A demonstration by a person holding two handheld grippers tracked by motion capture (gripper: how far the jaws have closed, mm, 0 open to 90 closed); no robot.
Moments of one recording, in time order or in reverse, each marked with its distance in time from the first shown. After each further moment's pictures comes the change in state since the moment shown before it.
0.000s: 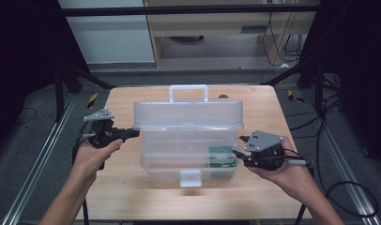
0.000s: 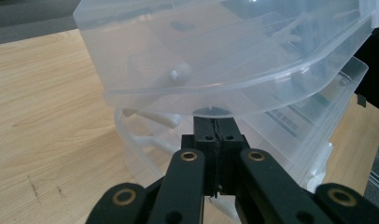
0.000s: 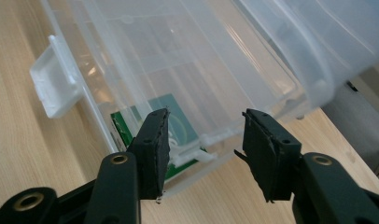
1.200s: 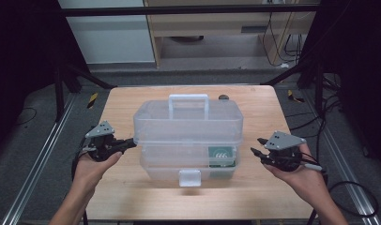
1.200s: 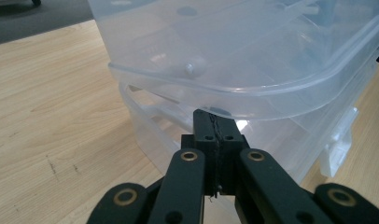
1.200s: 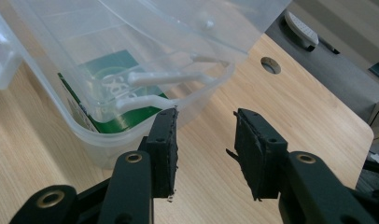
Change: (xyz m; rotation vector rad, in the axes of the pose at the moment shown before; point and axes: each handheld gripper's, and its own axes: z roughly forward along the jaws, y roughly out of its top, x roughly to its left) left arm -0.009 -0.032 -0.001 0.016 0.065 0.086; right arm -0.020 -0.052 -0.004 0.026 -0.080 0.152
